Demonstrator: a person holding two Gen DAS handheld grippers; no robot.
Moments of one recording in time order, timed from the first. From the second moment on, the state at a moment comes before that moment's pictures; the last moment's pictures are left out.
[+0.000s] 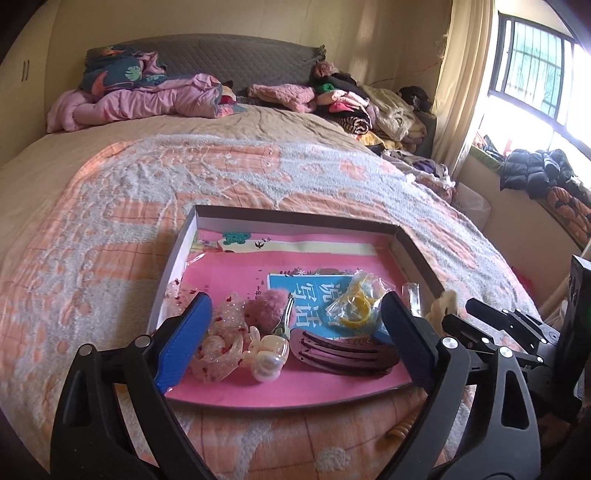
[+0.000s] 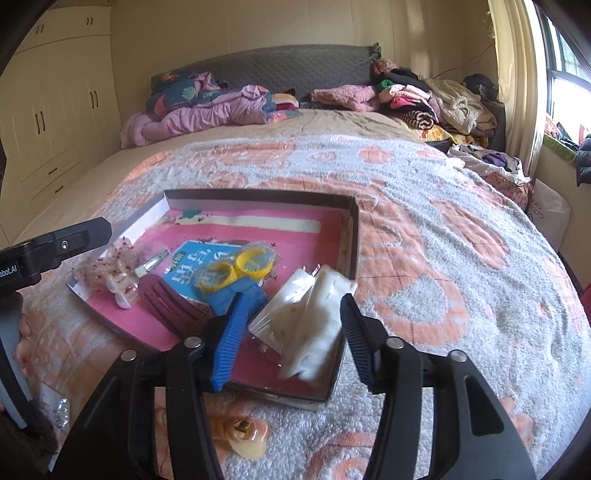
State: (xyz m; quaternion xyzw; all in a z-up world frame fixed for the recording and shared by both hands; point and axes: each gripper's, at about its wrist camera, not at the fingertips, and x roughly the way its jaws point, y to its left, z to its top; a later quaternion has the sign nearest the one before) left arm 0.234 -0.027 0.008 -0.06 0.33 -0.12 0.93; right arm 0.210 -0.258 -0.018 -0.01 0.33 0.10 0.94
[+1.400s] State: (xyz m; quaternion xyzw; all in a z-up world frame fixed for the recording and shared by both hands) left arm 0.124 0.008 0.057 -0.06 0.25 -0.08 0.96; right arm 0.095 -0.268 0.063 0.00 0.21 0.11 0.97
